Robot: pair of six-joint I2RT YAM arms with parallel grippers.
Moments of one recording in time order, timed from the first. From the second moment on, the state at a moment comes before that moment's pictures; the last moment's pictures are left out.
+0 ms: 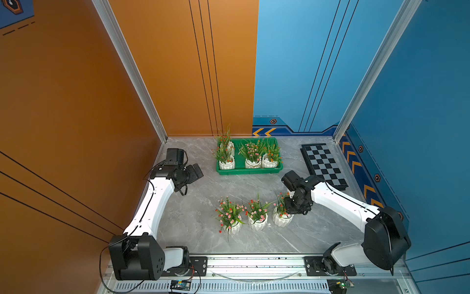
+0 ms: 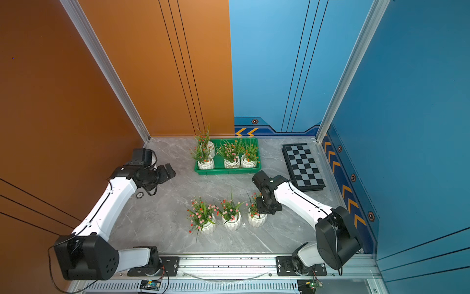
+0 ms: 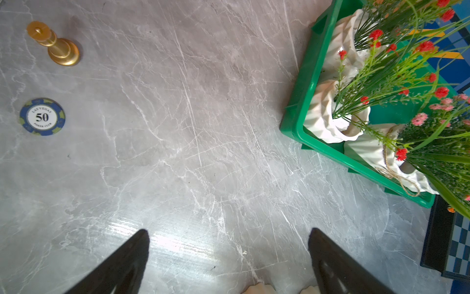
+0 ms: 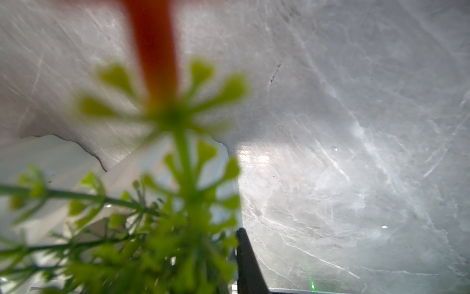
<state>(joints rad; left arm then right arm) 0.01 1.30 1.14 -0.87 0.08 -0.54 0.56 1.44 0.99 -1.05 -0.01 0.49</state>
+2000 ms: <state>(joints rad) 0.05 1.38 1.20 -0.87 0.08 -0.52 0.06 2.08 2.00 -1.23 0.02 0.20</state>
